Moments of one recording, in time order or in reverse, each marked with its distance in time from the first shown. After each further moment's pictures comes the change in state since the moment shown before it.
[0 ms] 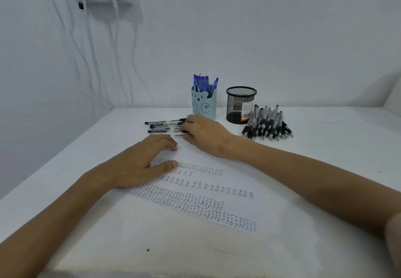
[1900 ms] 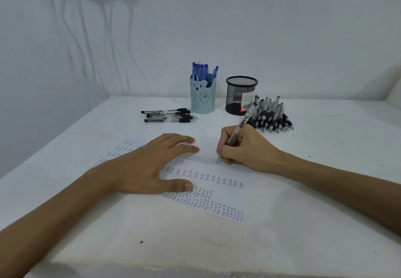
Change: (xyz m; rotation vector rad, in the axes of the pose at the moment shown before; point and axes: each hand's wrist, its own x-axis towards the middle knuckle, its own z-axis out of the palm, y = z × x) left_hand -0.003 0.038 0.011 0.090 -0.142 0.168; right_hand -0.109 0.001 -0.039 1.062 -0.012 0.352
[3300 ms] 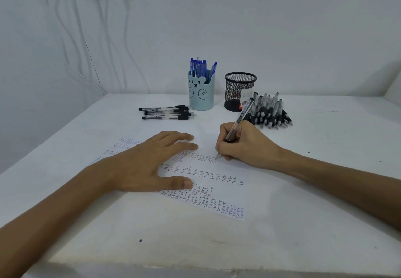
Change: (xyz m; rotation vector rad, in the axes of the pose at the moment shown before) left_hand 0.001 -0.001 0.000 0.011 -0.014 -0.003; right_hand 0.000 -0.005 0.002 -0.101 0.030 0.018
